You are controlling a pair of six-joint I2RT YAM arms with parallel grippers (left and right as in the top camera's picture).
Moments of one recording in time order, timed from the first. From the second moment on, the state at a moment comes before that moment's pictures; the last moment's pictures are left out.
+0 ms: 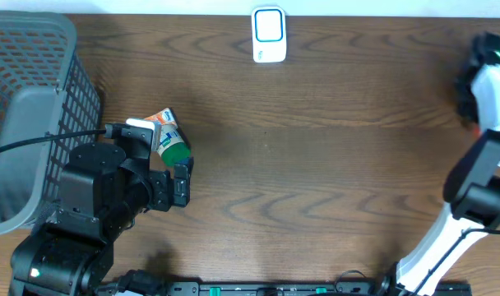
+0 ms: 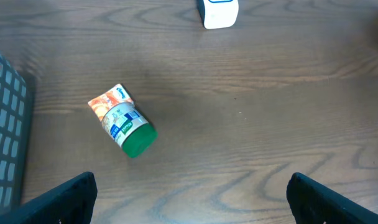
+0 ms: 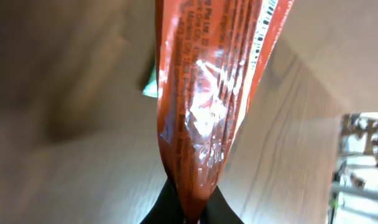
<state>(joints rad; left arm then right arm) -0.29 0.84 1.24 -1.10 0.05 -0.15 -0.39 2.15 1.77 -1.04 0.73 0.51</state>
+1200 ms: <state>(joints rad) -0.29 0.84 1.24 -1.10 0.05 -0.15 0.13 2.03 2.00 -1.03 -0.67 0.36</state>
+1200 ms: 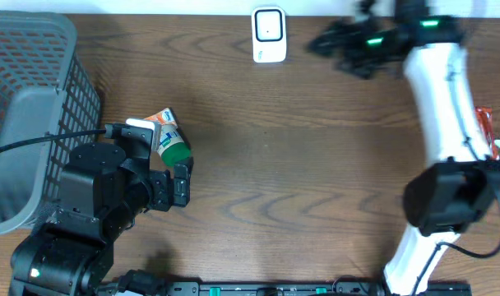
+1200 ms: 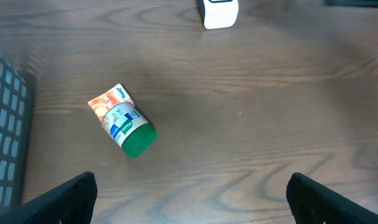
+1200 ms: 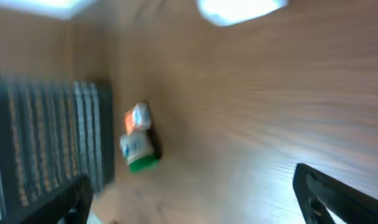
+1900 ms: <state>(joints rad) -0.29 0.84 1.24 -1.10 0.05 -0.15 0.78 2.25 1.98 -0.82 -0.17 0.16</state>
